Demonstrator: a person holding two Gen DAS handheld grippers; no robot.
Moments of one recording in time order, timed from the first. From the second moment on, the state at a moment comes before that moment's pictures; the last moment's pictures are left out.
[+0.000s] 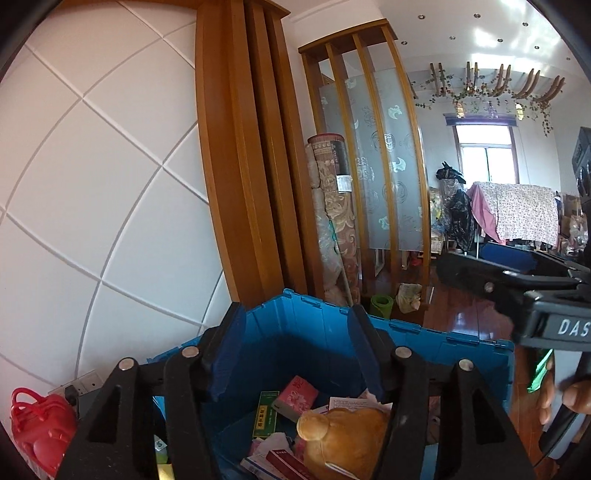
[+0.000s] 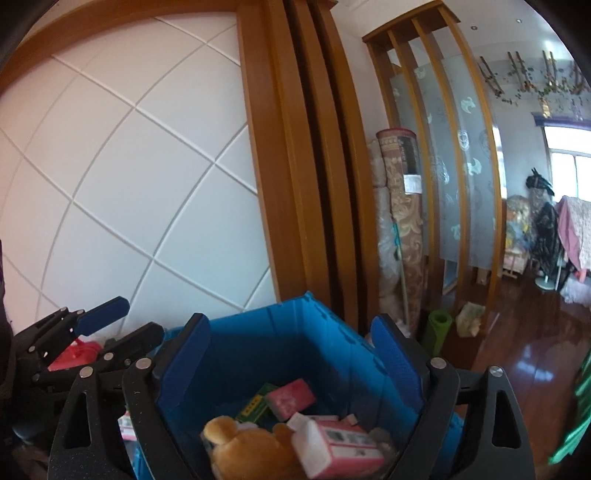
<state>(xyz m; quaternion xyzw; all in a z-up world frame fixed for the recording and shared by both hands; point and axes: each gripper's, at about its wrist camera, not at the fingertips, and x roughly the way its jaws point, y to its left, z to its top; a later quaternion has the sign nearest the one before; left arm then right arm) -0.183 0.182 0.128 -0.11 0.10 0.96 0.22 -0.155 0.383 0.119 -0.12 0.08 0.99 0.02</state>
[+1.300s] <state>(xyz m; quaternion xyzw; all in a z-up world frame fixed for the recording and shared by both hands) -0.072 -0.117 -0.001 -0.19 0.07 0.98 -0.02 -0.094 0.153 0.037 -0.17 0.06 0.97 -0.14</state>
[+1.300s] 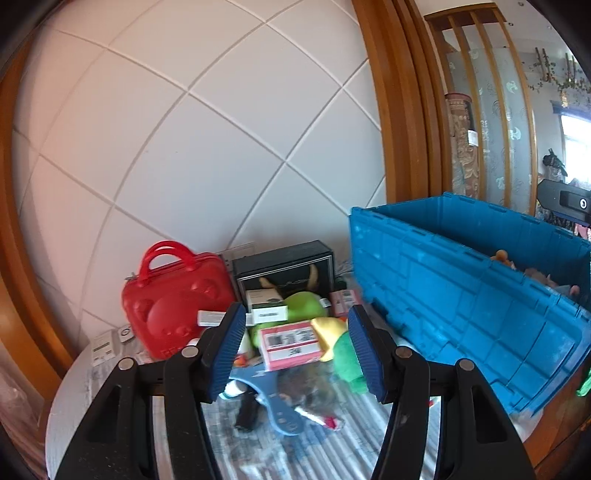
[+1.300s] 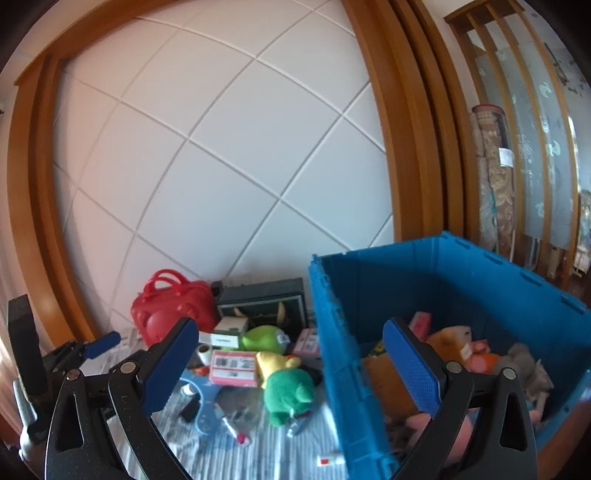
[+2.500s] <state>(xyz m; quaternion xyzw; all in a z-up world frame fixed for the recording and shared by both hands) -0.127 -0.327 -0.135 -0.30 0.06 0.95 -0.07 -0.222 -0.091 -0.147 -0.36 -0.03 0.90 -0.26</state>
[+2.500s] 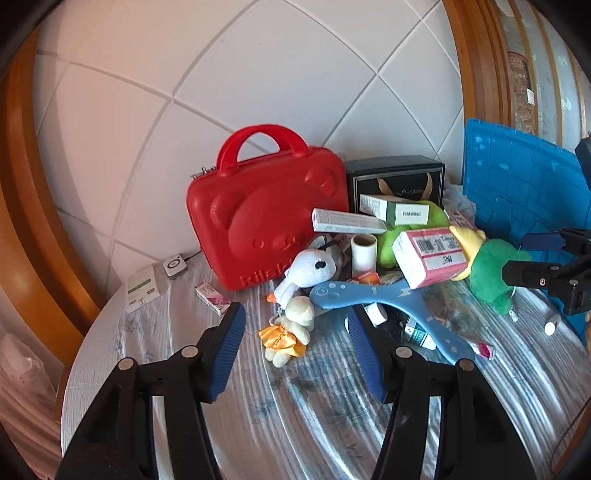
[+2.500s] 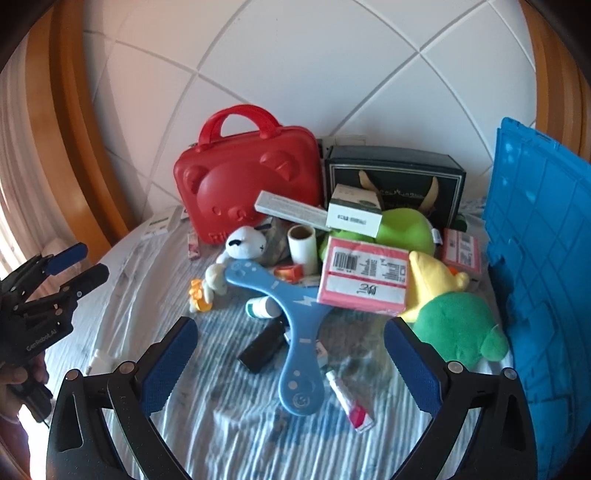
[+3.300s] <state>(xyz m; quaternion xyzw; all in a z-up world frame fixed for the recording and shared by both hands) -0.264 -0.380 -0.278 -0.41 0.04 0.91 0.03 -0.322 -0.129 -0.267 -0.49 -0.04 0.84 -0.24</state>
